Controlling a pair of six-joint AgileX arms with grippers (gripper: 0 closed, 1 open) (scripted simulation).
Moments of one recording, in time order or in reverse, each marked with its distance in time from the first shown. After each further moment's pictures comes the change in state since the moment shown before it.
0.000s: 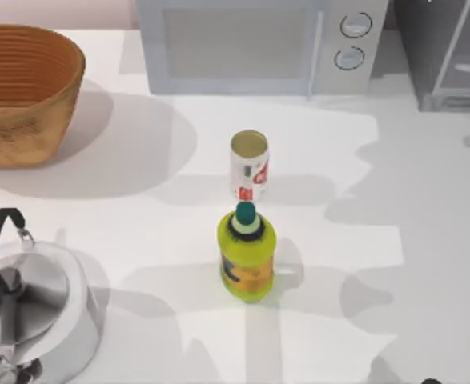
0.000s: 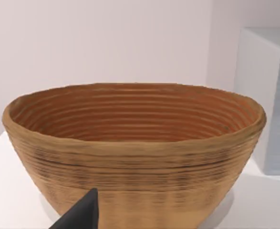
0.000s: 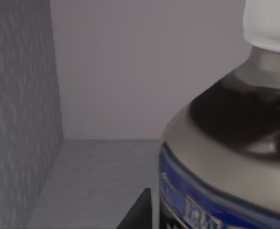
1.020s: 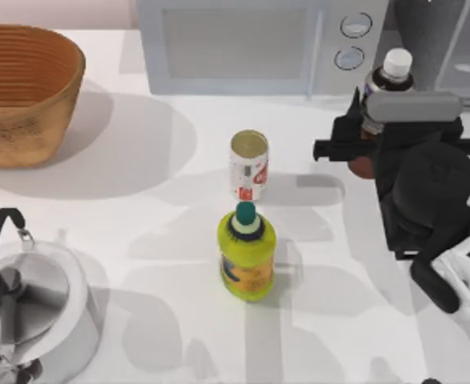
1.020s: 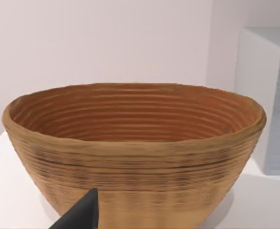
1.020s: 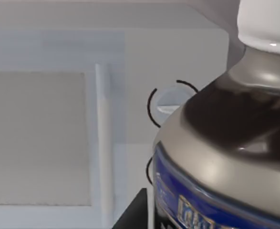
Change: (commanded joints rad) left arm 0.000 0.000 0.000 0.000 0.000 0.000; right arm 0.790 0.219 -0.067 0.286 0.789 -0.012
